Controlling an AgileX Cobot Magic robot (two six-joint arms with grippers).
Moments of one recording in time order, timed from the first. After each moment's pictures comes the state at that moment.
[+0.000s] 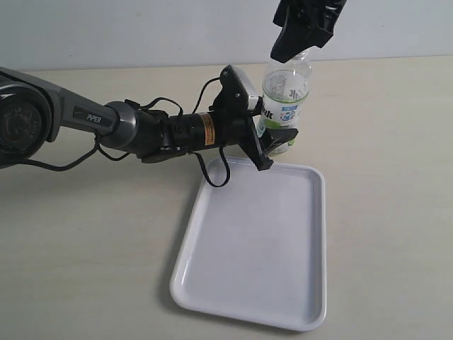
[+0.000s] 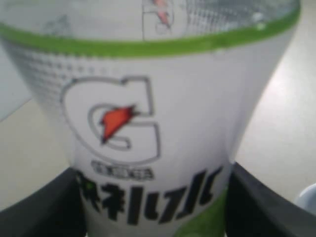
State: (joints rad) left arm -0.55 2.53 -1.56 0.88 -0.86 -0.32; right arm 0.17 1.94 -1.86 0.36 1.23 -1.21
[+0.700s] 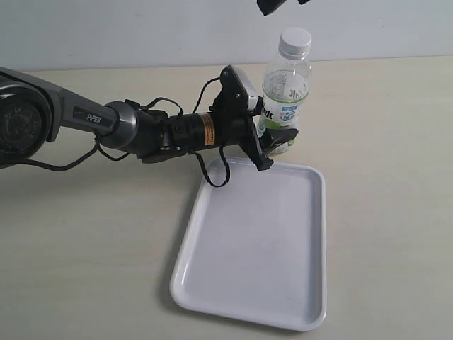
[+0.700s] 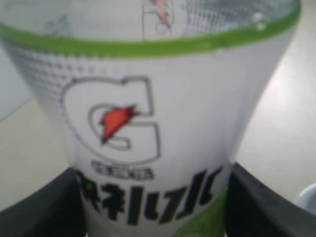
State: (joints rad) left arm -0.55 2.53 -1.56 0.88 -0.86 -0.32; right arm 0.17 1.87 -1.86 0.33 1.12 -0.37
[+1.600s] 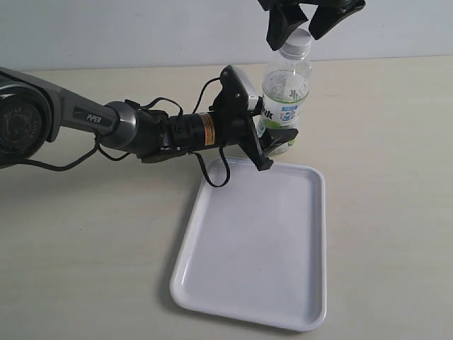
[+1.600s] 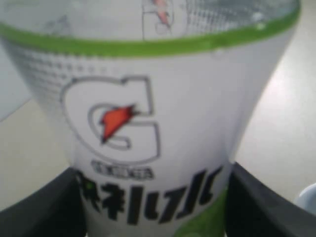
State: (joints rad) left arm -0.55 2.53 -1.56 0.88 -0.86 -0.32; right arm 0.22 1.92 -1.86 0.16 1.22 -0.15
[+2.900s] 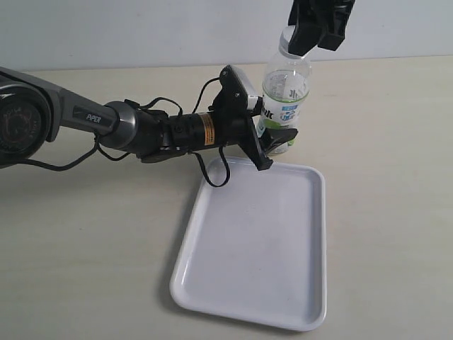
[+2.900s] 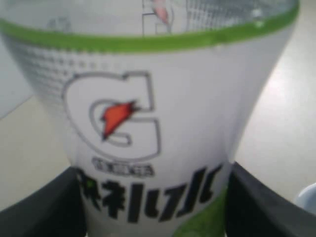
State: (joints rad) left arm -0.55 2.53 -1.56 0.88 -0.86 -0.33; right arm 0.22 1.92 -1.86 0.13 1.22 -1.17
